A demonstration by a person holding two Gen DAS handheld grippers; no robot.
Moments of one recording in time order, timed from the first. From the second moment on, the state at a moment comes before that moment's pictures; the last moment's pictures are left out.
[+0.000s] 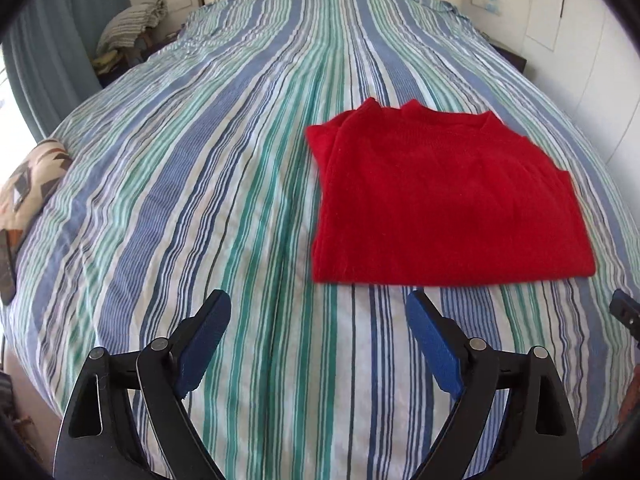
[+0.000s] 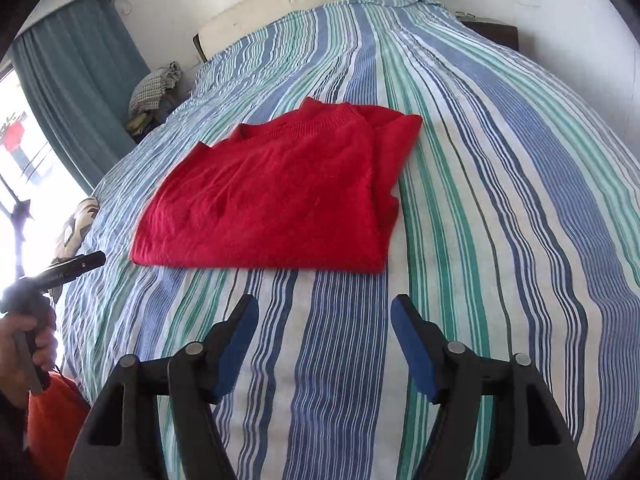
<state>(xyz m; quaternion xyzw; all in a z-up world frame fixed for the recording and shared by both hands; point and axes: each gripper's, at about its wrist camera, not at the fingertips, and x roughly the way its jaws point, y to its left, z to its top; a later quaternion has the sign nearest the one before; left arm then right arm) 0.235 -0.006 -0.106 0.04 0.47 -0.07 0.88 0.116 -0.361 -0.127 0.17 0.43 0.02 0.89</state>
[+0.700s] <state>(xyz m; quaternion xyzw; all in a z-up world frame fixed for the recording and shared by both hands) 0.173 -0.020 -0.073 0.04 0.44 -0.07 0.89 0.047 -0.317 -0.118 0.17 0.43 0.02 0.89</state>
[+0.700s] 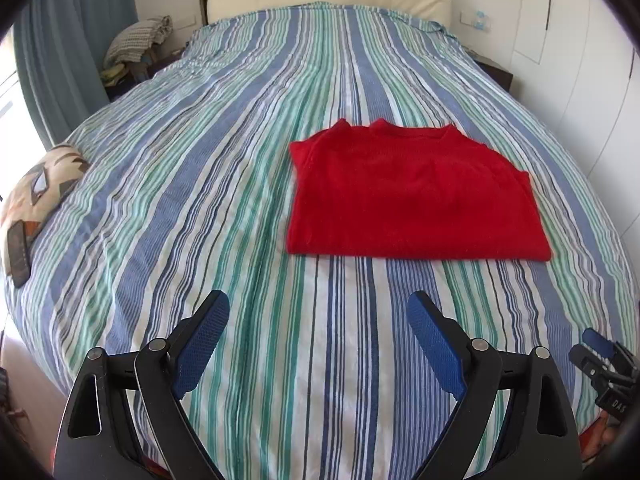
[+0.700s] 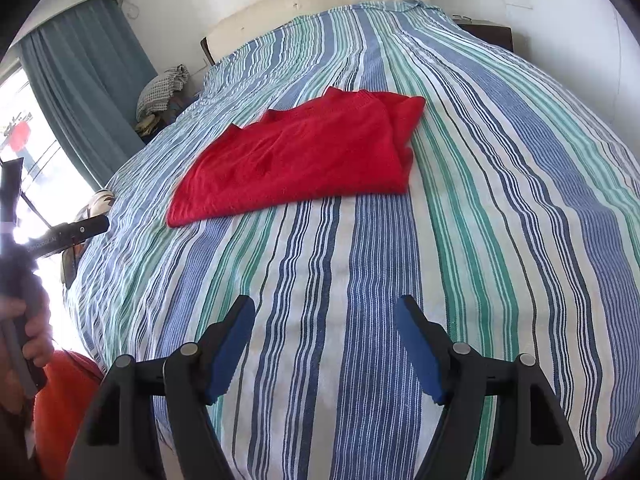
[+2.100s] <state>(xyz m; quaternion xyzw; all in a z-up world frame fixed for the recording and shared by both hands) 0.174 0.045 -0.186 0.00 0.50 -0.09 0.86 0.378 -0.131 -0.098 0.13 0.50 0.16 0.84</state>
